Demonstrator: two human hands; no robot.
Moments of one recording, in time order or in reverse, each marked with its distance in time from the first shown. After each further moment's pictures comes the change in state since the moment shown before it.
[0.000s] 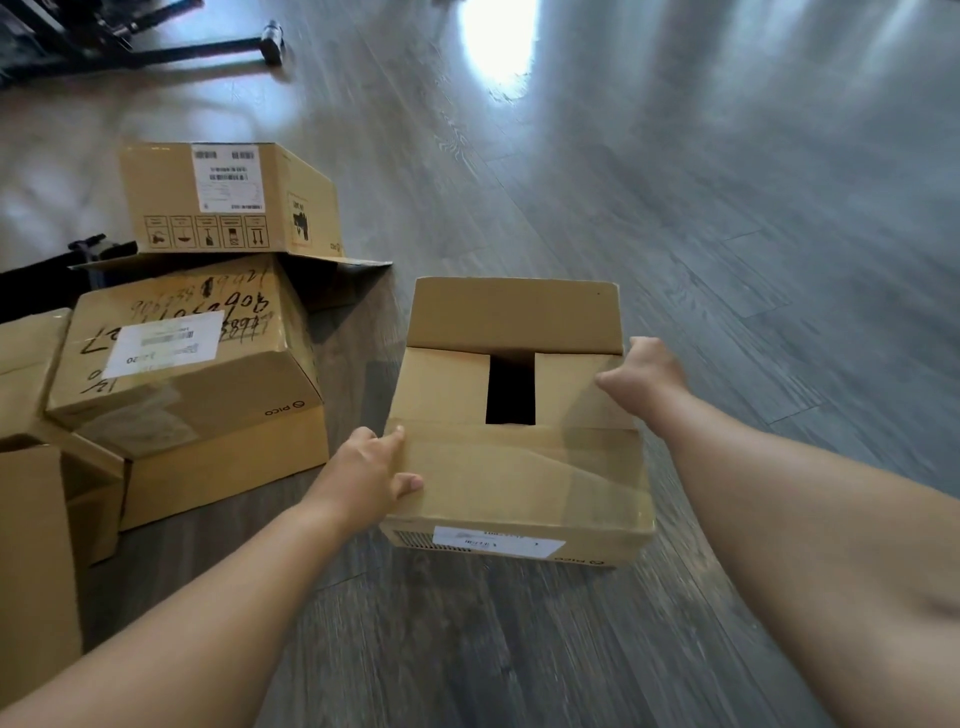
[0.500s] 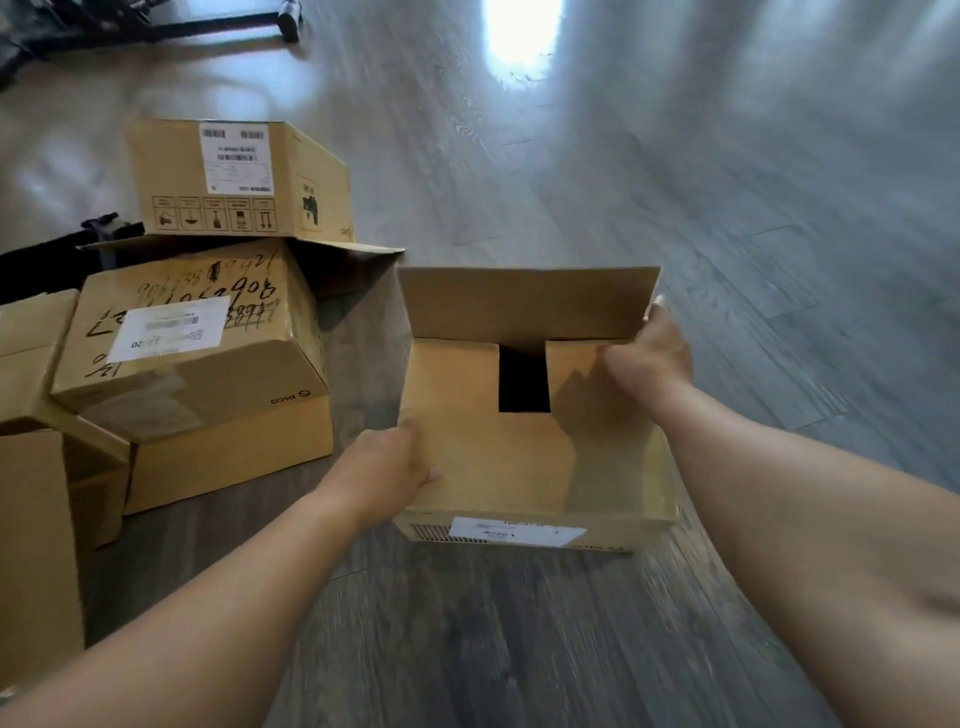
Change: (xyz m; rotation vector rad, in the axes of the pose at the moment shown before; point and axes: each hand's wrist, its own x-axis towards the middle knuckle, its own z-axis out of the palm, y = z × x) left_hand 0.013 0.016 0.001 0.058 -0.027 0.008; right_hand 0.019 -0.010 0.007 0.226 0.117 -0.085
